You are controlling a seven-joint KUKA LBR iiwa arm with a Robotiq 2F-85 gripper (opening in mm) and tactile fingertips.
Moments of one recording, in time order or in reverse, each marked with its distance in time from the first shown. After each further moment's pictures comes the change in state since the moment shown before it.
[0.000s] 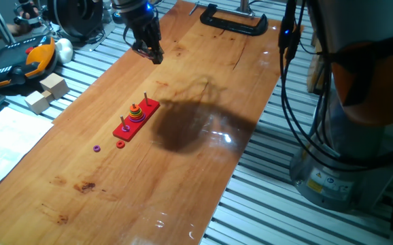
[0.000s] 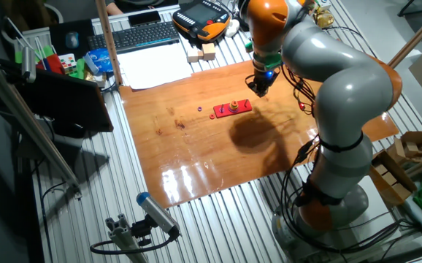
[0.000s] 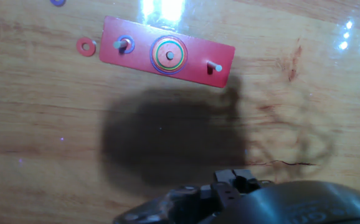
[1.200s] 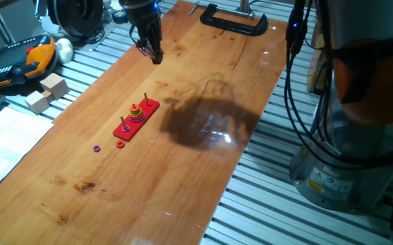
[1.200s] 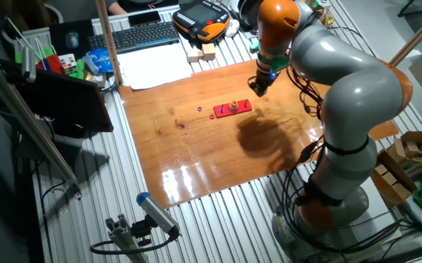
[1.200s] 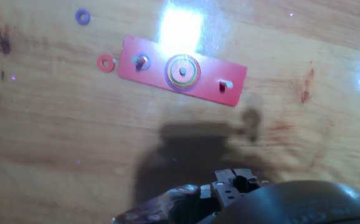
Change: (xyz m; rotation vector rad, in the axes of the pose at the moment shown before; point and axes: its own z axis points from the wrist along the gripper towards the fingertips) arm -0.012 0.007 -0.002 -0.030 -0.070 -0.056
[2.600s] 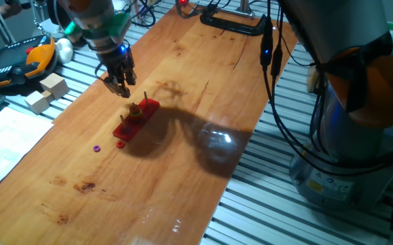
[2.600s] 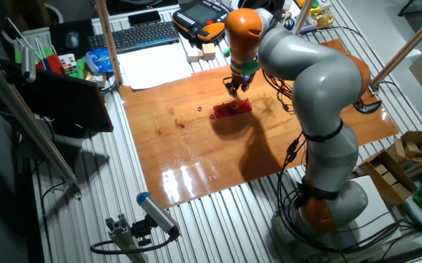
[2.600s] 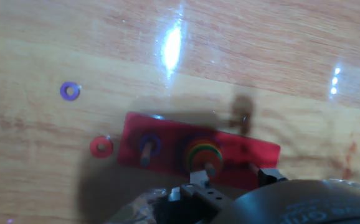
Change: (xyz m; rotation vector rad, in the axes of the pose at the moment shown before) arm -0.096 0.027 0.095 0.062 -0.032 0.021
